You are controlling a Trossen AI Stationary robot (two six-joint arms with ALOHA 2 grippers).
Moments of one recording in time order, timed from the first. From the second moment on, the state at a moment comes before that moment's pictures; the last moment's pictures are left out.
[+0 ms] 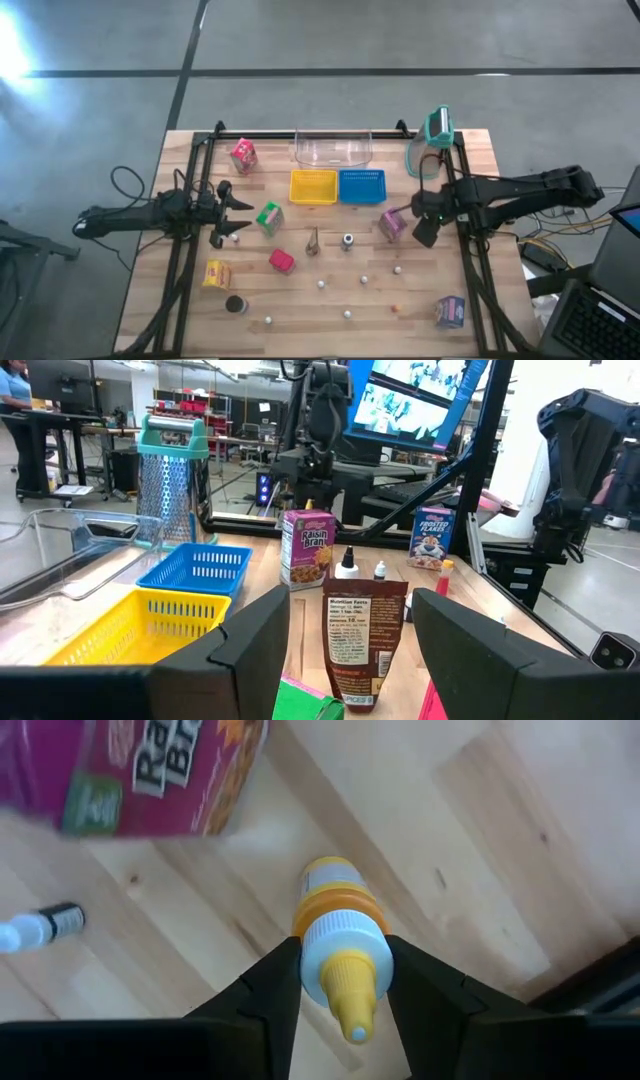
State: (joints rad) left arm 0.03 0.02 0.01 0.02 0.06 -0.11; right arm 0.01 1.02 0.71 -1.12 0.05 0.69
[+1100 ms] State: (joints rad) left arm 0.03 0.02 0.01 0.02 0.06 -0.11; right arm -0.30 1.38 1.30 -1.13 0.12 0.17
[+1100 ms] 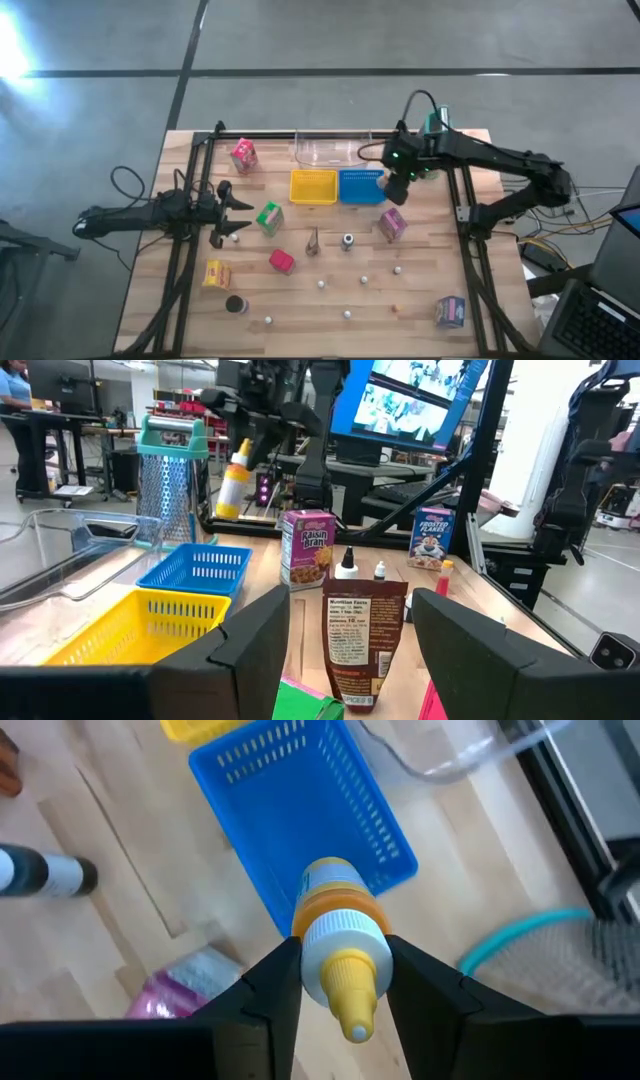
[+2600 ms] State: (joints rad) left arm 0.03 0.02 0.01 0.02 0.06 -0.11; right arm -0.47 1.74 1.43 -1.10 0.01 0.00
